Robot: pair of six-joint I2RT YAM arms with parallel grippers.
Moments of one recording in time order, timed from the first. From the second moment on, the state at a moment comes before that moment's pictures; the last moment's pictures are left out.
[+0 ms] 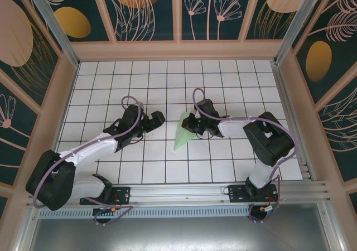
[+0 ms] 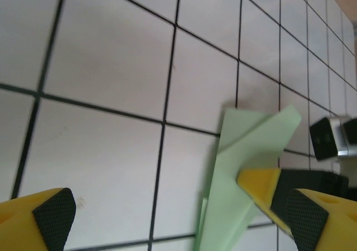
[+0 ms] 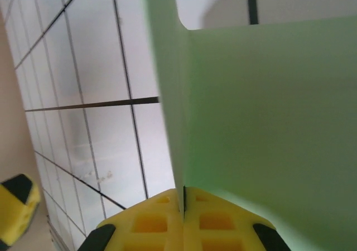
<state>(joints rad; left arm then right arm) -0.56 1.27 0.59 -0.02 0.09 -0.94 0.63 1.72 0.78 0.17 -0.40 0.99</state>
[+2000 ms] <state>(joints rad) -0.56 1.31 0.39 0.80 0.63 -1.26 0.58 1.47 0.71 0.54 -0.75 1.23</state>
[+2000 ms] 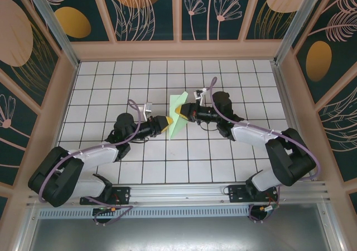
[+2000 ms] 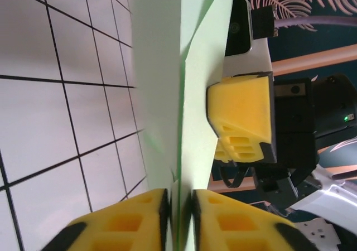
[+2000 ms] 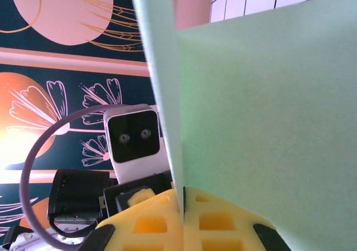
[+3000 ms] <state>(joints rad) -0.73 1.70 1.18 -0.80 -0.50 -0.75 0.47 1.35 0.71 -0.15 -0.23 0.86</state>
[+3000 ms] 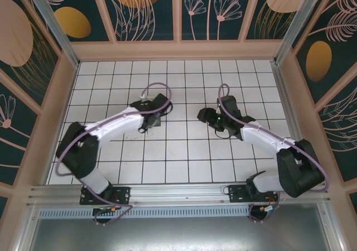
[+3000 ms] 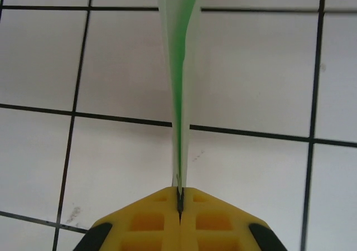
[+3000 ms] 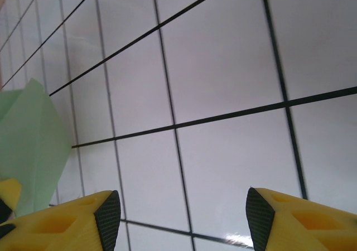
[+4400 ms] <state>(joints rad) -0.36 1.19 0.72 -0.36 -0.24 -0.78 0.89 2.14 1.44 -0.26 -0.32 0.98</state>
